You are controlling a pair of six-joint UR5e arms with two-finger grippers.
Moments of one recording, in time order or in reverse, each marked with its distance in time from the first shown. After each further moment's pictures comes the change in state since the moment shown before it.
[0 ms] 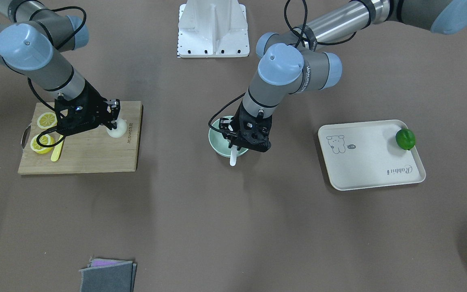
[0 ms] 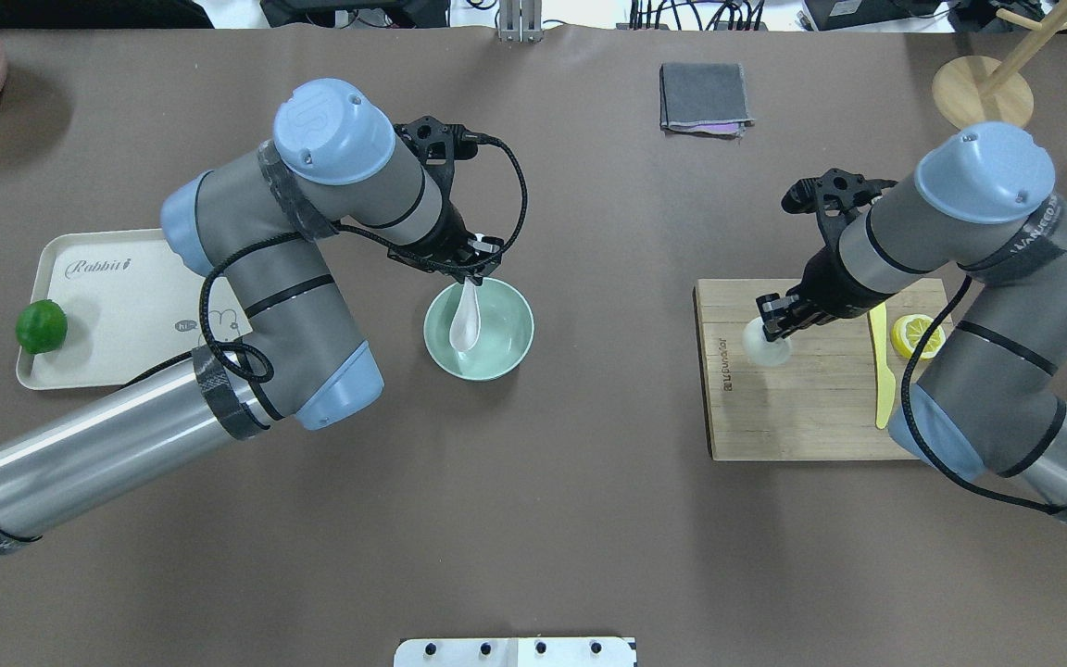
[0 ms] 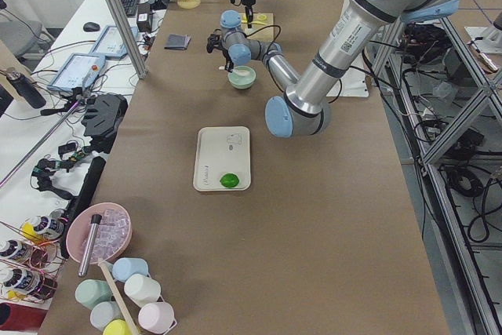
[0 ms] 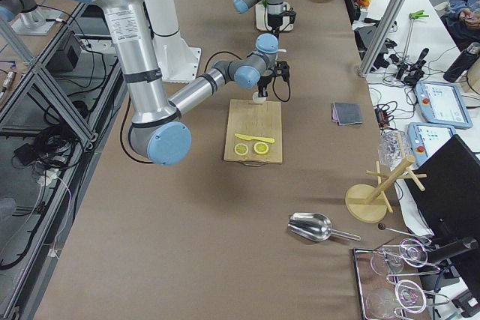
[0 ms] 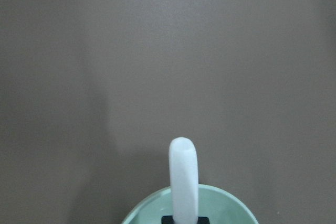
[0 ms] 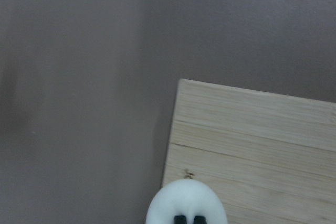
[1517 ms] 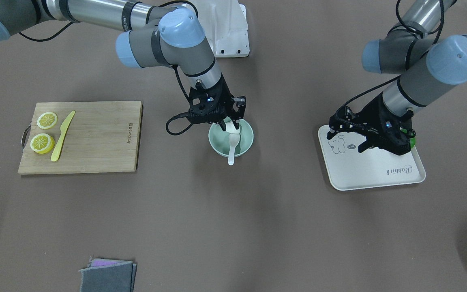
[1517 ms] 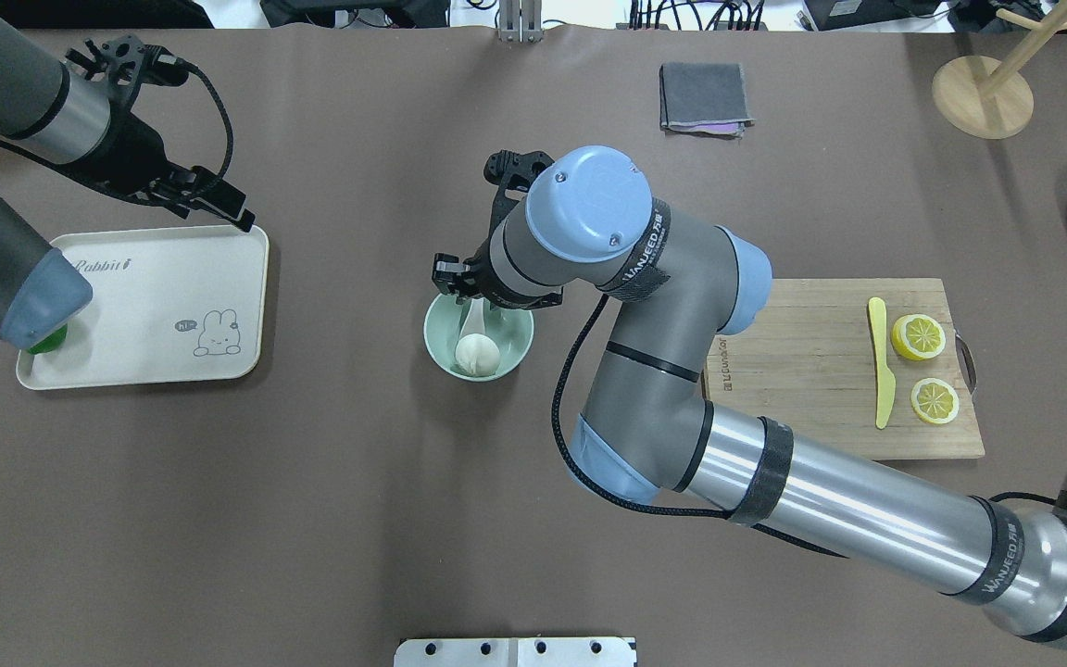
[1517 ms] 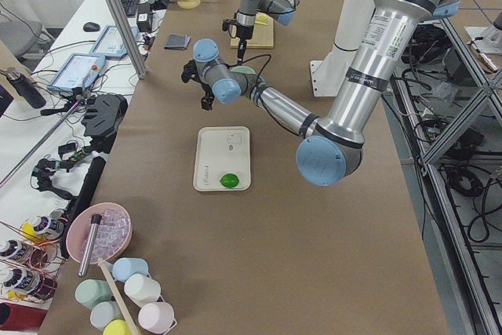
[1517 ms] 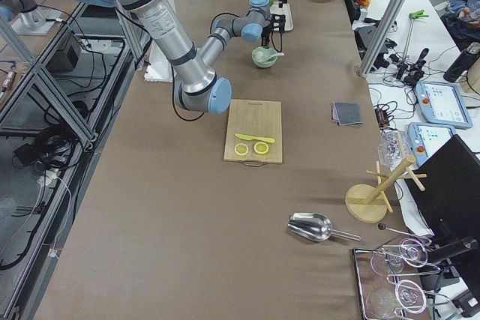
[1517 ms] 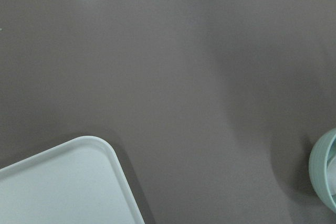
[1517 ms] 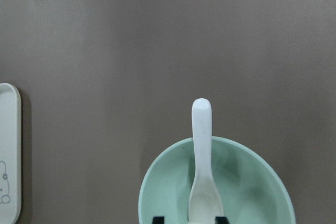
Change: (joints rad) left arm -0.348 0.399 -0.224 -0.001 -0.324 0.387; right arm -0.232 0.488 -0.293 0.099 -0.325 0.490
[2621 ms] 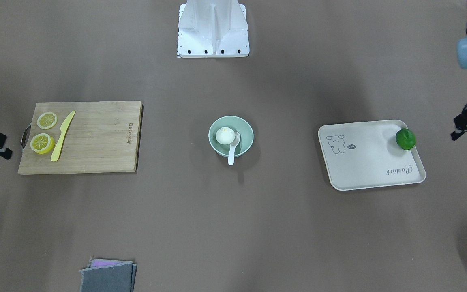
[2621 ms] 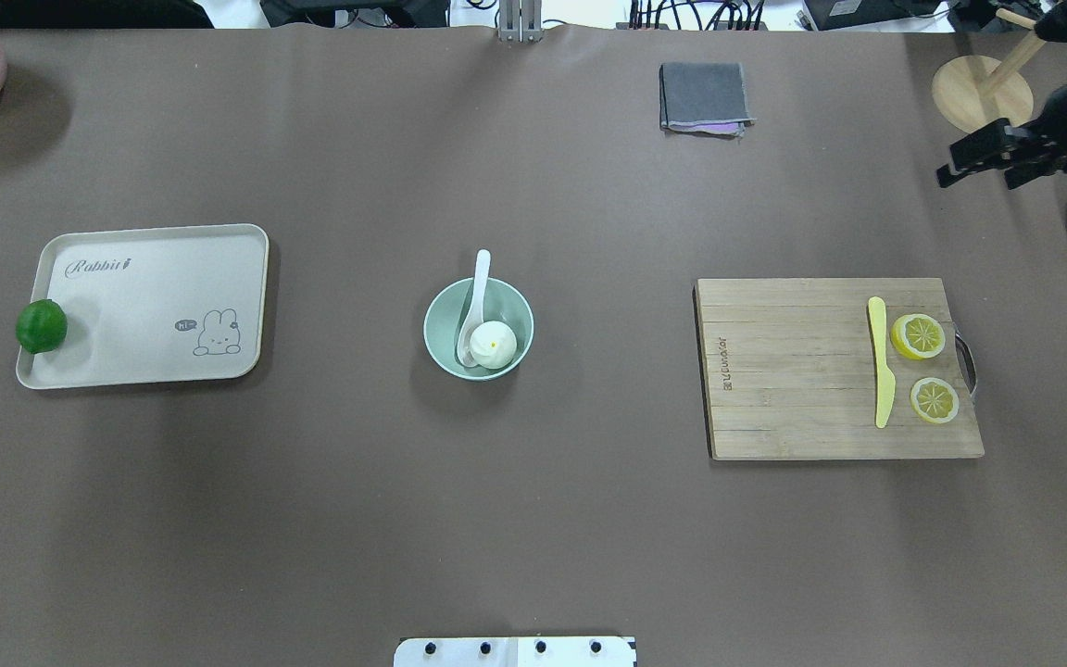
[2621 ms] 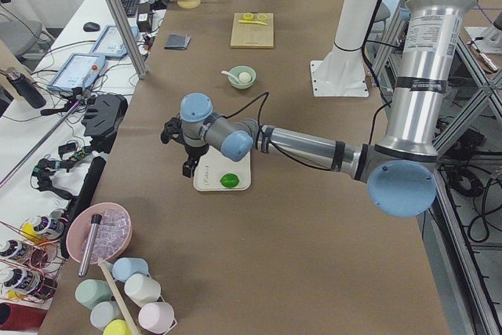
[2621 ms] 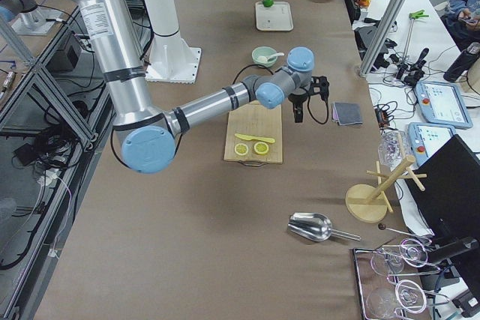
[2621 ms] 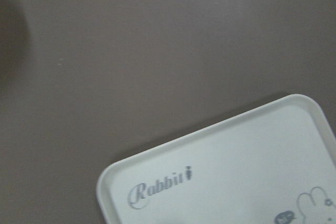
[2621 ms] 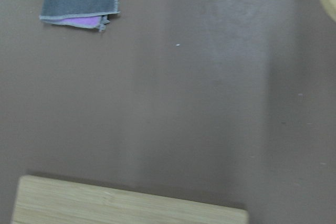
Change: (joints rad) left arm -0.374 0.309 0.039 0.011 0.016 0.482; right arm 0.728 -0.638 0.160 -0.042 0.533 -0.888
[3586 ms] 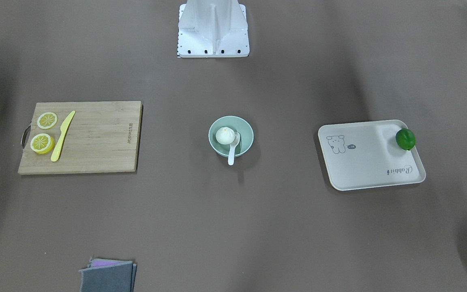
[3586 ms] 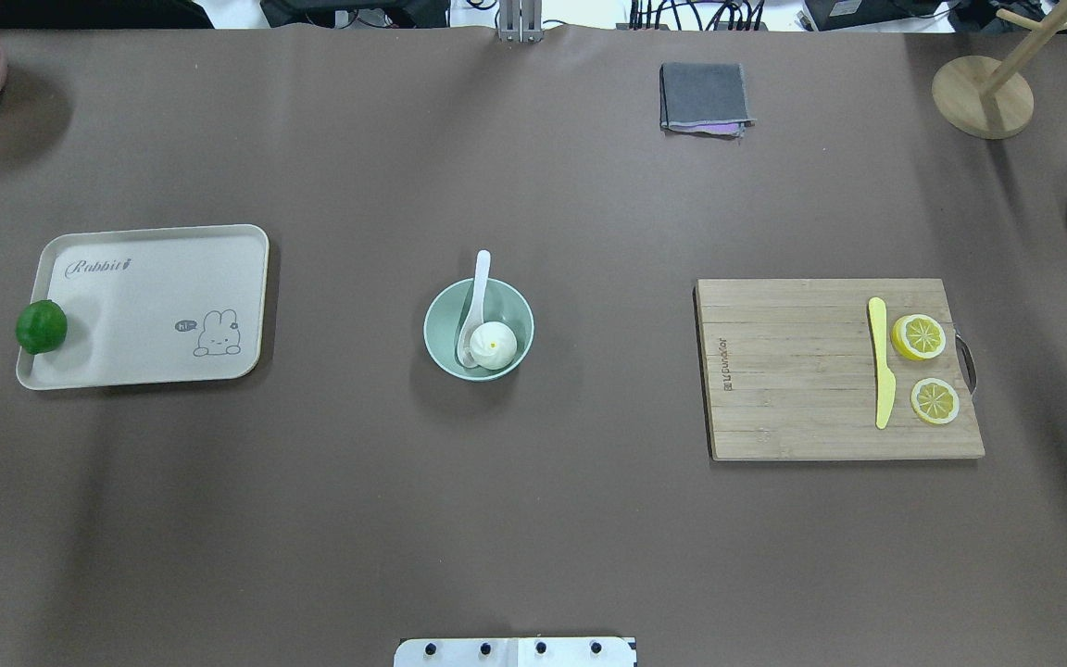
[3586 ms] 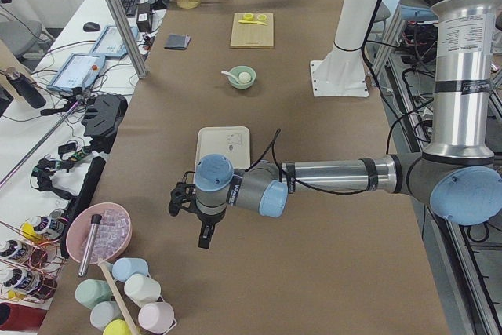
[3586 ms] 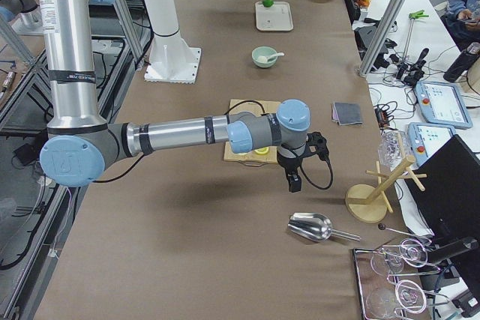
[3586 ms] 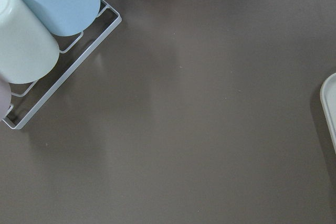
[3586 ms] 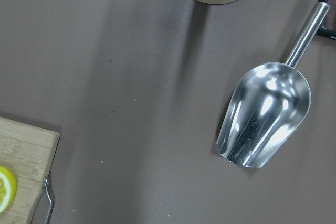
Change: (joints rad) left arm -0.177 0.108 0.094 0.024 0.000 0.096; right arm 0.179 -0.131 -0.012 -0.183 -0.102 -0.495
